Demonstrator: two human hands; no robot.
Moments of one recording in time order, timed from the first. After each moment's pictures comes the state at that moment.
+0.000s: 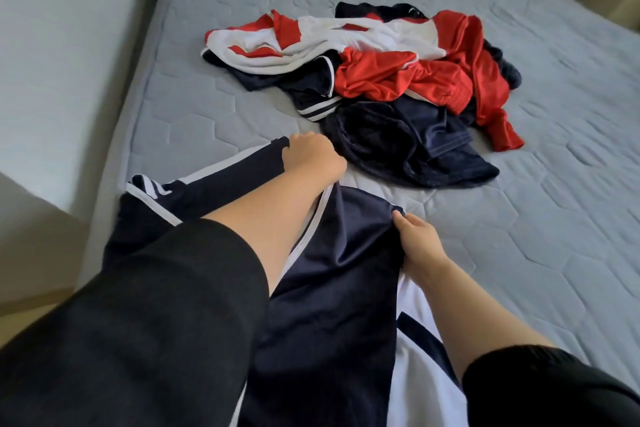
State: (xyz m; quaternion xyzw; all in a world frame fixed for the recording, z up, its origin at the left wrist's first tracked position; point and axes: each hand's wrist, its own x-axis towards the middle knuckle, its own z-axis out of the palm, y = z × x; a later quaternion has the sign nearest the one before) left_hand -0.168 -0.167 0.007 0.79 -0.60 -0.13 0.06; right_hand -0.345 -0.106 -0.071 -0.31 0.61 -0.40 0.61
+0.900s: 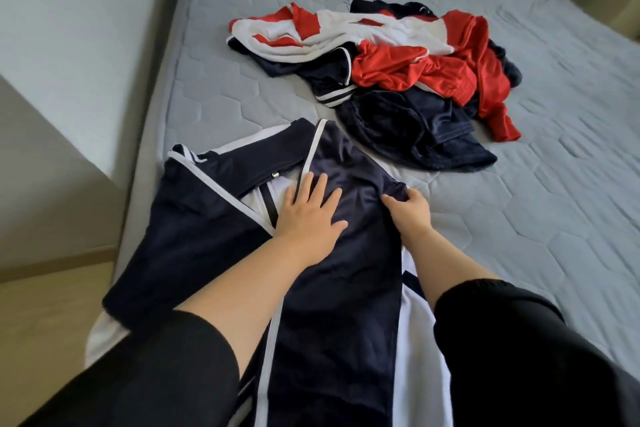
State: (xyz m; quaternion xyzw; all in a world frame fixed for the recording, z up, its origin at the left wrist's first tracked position) left_hand -0.153 -0.018 -0.036 0.68 -0.72 -0.10 -0.06; right_hand -0.328 -0.100 -0.065 -0.43 0.70 -0.34 0.46
